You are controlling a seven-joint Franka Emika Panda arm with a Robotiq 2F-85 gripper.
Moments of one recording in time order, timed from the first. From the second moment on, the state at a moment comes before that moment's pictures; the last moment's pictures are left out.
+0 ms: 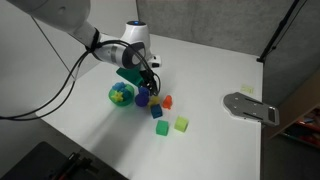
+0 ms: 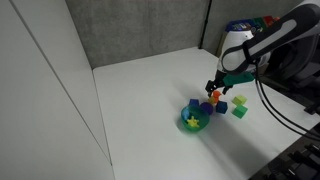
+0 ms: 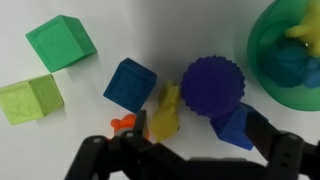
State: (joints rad) arm 0.06 0.62 -0.06 -1.94 0.05 2.51 0.23
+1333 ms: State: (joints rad) arm 0.06 0.84 -0.10 -1.76 0.05 2.57 0.24
